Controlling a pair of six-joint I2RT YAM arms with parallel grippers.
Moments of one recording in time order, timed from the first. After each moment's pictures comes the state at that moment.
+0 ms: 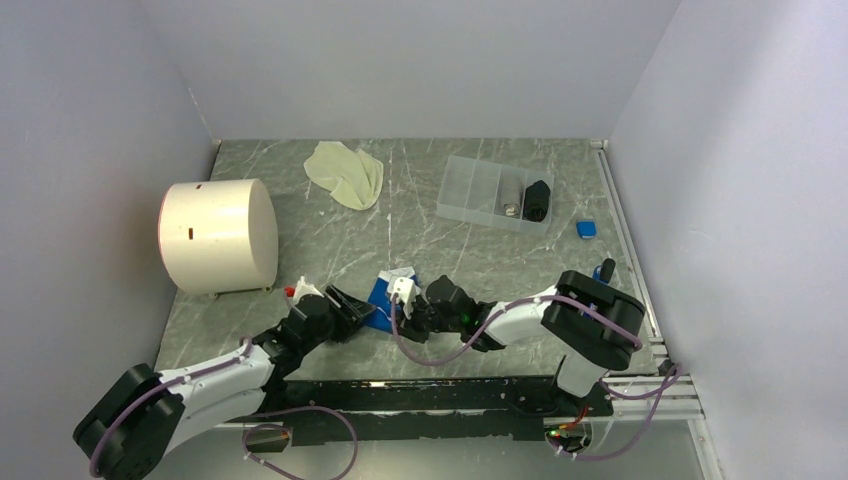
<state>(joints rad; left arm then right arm) -0.69 0.91 0.06 0.27 -0.09 -1.39 1.05 1.64 0.52 0.63 -0.28 -0.04</state>
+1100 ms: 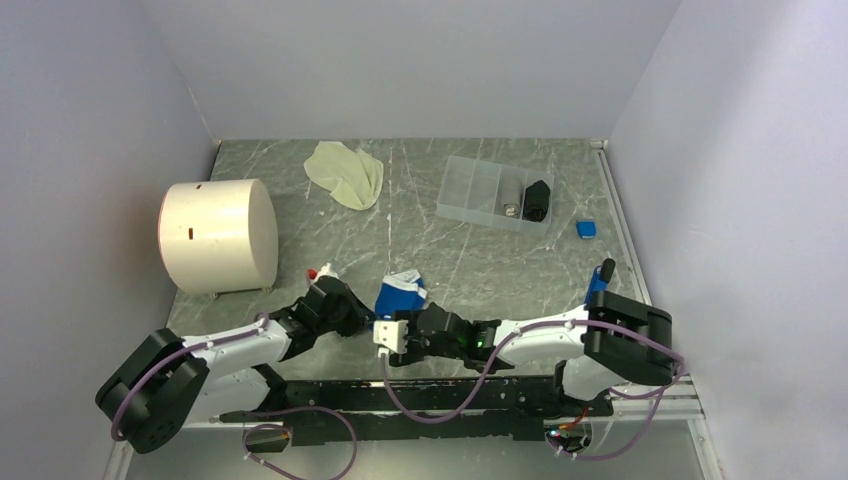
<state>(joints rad) -0.69 1.12 0.25 0.14 0.03 -1.16 1.28 1.45 0.53 0.40 0.05 -0.48</state>
